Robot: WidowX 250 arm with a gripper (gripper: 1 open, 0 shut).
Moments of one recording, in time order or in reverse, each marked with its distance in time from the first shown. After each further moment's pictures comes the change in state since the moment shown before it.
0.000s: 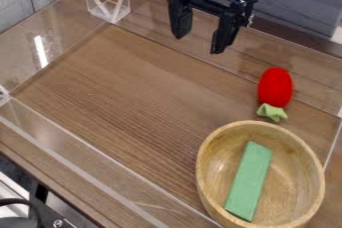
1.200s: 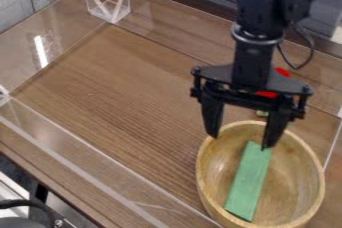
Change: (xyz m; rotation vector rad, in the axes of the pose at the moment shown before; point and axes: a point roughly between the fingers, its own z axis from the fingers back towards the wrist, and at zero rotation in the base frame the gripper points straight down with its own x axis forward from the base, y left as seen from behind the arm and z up) arm -0.065 -0.098 -0.038 -0.104 -0.002 0.262
